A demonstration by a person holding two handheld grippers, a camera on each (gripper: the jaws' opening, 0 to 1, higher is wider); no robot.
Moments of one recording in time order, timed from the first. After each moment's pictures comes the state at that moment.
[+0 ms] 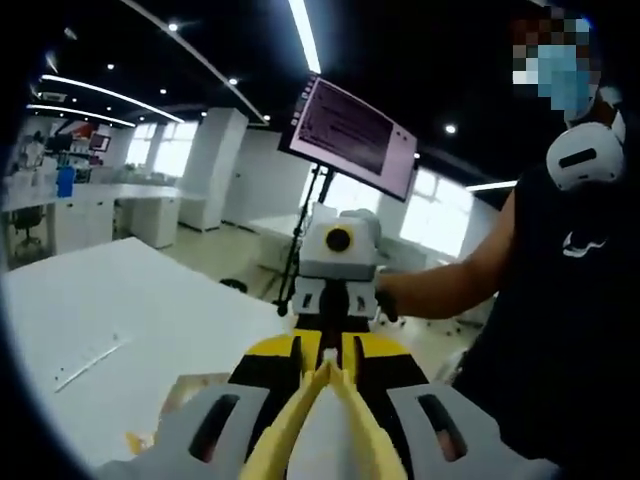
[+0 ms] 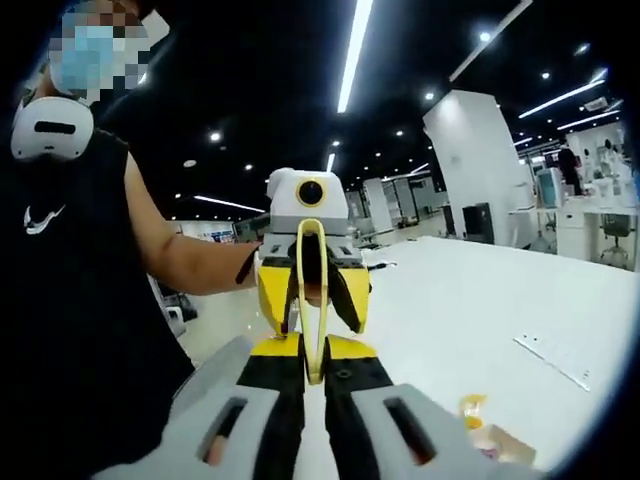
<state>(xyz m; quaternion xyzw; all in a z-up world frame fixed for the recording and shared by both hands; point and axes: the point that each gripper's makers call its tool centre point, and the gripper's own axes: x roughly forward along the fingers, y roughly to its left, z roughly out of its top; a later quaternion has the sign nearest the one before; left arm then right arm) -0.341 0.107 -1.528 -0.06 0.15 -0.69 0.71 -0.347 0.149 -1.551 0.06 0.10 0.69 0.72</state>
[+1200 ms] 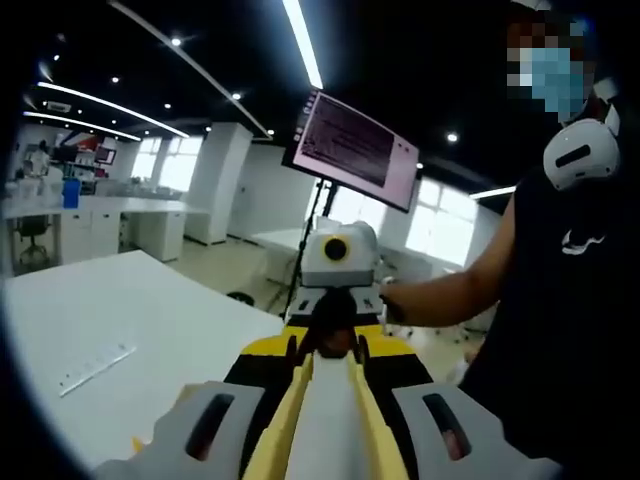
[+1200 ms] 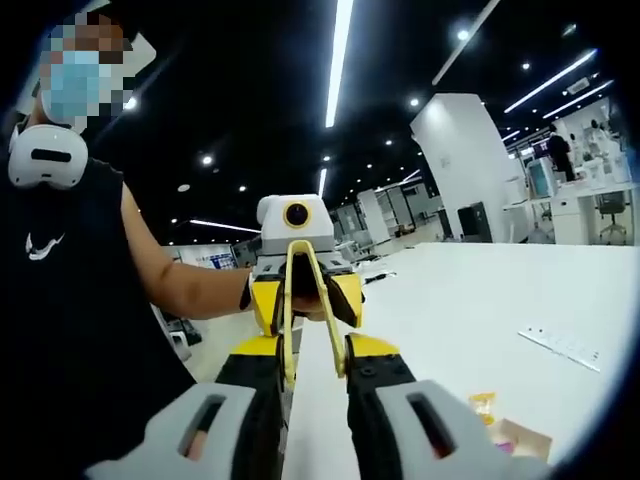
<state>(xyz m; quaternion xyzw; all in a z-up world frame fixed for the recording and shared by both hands) -0.344 0.113 -1.522 -0.06 0.13 -0.68 0.72 -0.345 0.144 -1.545 0.09 0.10 0.68 0.72</state>
